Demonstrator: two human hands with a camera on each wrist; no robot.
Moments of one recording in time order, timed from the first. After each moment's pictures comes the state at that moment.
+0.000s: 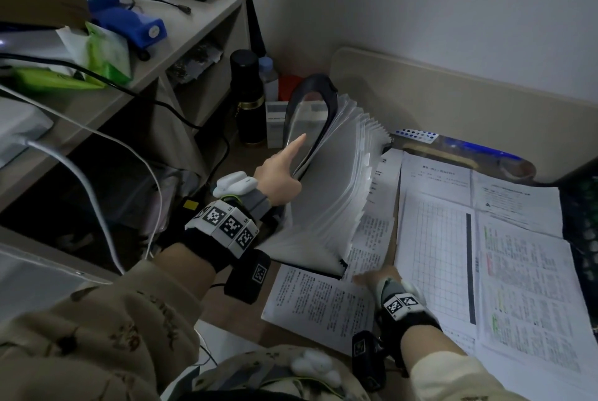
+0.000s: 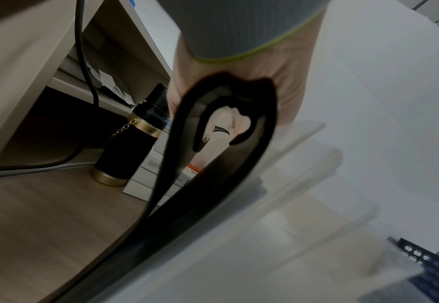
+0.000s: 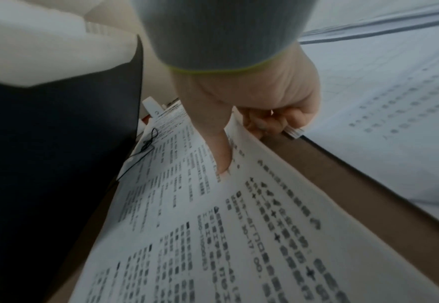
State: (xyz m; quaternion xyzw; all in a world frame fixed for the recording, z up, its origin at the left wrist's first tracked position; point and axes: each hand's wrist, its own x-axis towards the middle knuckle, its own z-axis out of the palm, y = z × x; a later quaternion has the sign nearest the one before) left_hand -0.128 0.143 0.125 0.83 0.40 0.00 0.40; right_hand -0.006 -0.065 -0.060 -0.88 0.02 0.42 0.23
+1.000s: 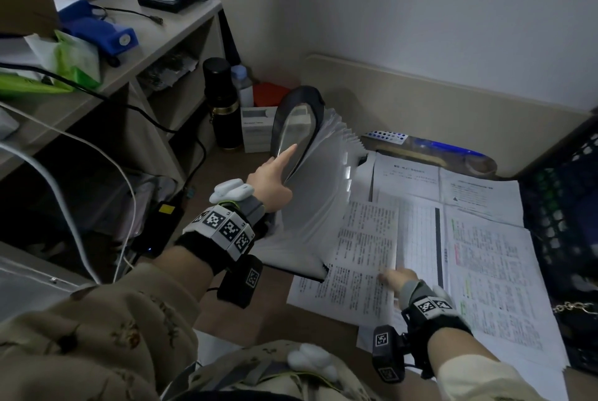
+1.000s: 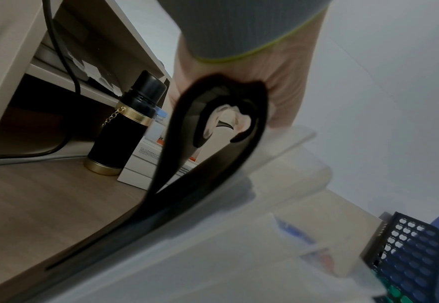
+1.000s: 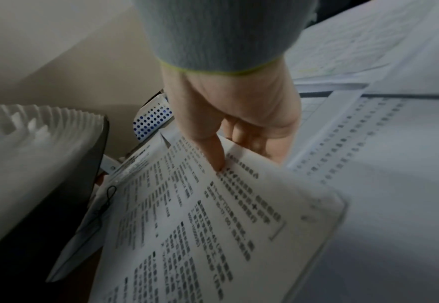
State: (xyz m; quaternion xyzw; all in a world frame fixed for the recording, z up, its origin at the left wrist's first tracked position) left_hand -0.104 0.114 0.105 0.86 0.40 -0.01 0.33; right_hand 0.039 -0.133 -0.048 -0.86 0.11 0.40 0.28
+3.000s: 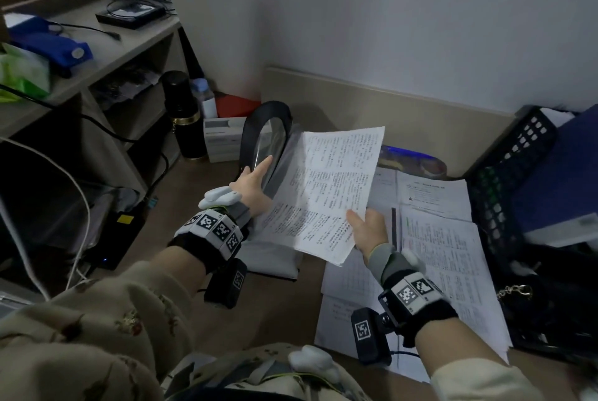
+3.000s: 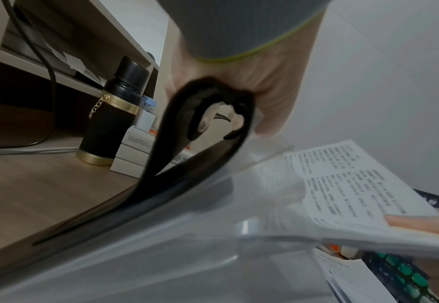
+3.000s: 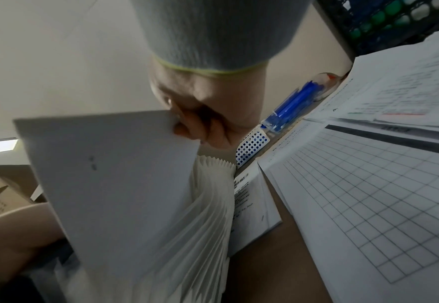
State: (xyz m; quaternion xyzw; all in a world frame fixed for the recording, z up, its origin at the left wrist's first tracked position) left_hand -0.066 0.084 0.078 0.88 0.40 0.00 0.27; right_hand 0.052 -0.118 0.050 -0.78 -0.12 0.24 0.56
